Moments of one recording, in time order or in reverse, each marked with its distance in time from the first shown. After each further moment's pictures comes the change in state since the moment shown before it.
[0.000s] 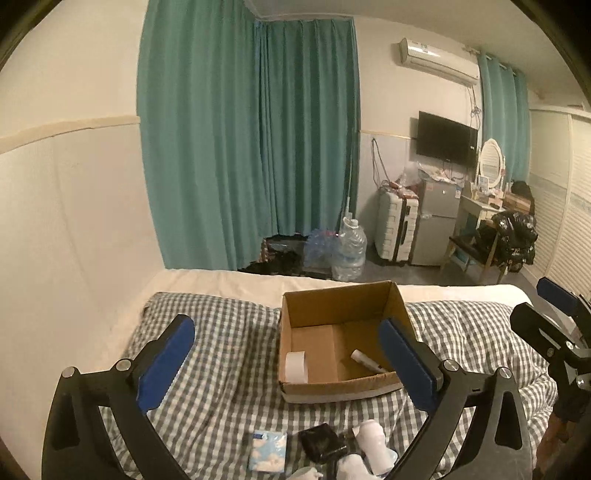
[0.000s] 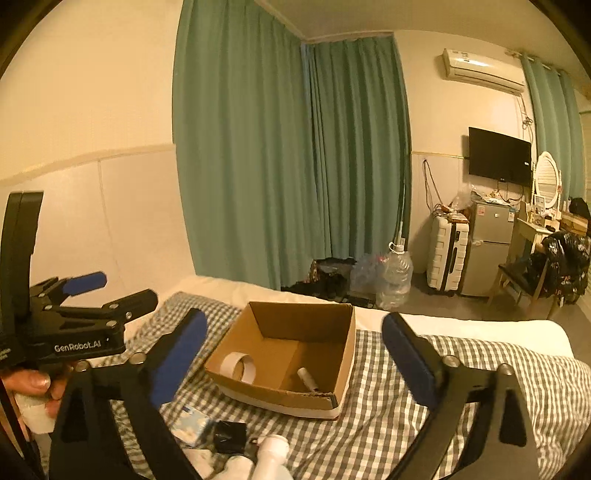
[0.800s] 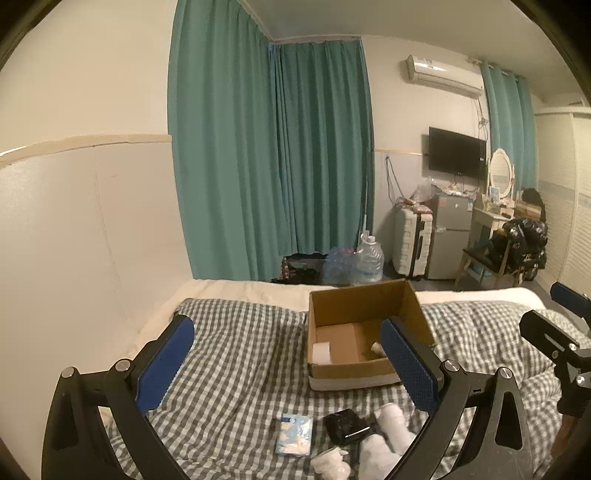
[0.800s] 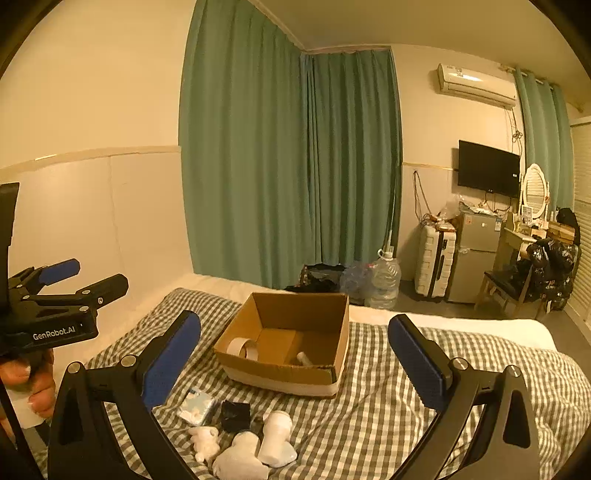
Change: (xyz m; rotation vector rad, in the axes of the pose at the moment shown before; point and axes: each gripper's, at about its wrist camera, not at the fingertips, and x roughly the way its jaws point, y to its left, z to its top) left arm -0.042 0.013 -0.045 0.015 -0.081 0.076; right arm -0.041 0.027 -0.031 -0.032 -0.013 -0.034
